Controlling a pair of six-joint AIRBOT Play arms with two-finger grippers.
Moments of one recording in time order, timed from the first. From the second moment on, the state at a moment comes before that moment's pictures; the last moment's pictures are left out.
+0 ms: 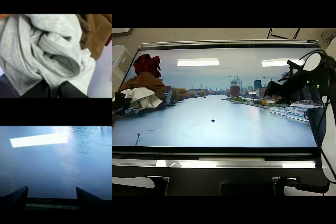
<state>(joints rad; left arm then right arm) 0.69 -1.67 1.21 0.50 -0.64 -1.28 0.02 -1.50 1.63 -1.27 1.59 1.84</state>
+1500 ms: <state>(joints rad) -0.77 -1.28 0.90 0.39 -0.65 -1.25 0.02 -1.34 1.63 -1.57 1.70 1.70</state>
